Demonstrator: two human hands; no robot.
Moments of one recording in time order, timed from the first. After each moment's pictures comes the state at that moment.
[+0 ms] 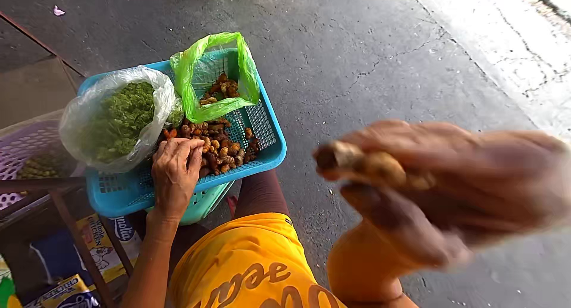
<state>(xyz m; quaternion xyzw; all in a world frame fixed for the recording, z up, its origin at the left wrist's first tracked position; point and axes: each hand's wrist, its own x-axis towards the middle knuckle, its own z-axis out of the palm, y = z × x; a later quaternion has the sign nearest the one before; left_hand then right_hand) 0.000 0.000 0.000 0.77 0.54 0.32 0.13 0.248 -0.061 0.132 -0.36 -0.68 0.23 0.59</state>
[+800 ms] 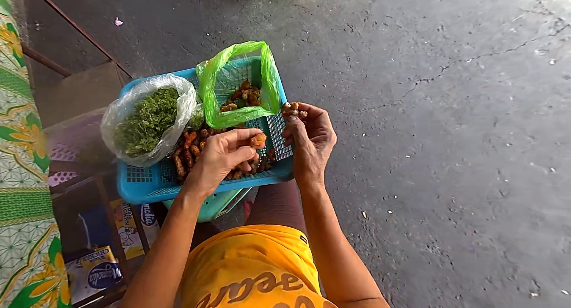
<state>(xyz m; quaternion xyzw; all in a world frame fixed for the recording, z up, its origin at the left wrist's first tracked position) 0.054 0.021 0.047 0.55 0.44 0.32 0.63 0.241 0.017 -0.009 -0.51 -0.44 0.36 0.65</state>
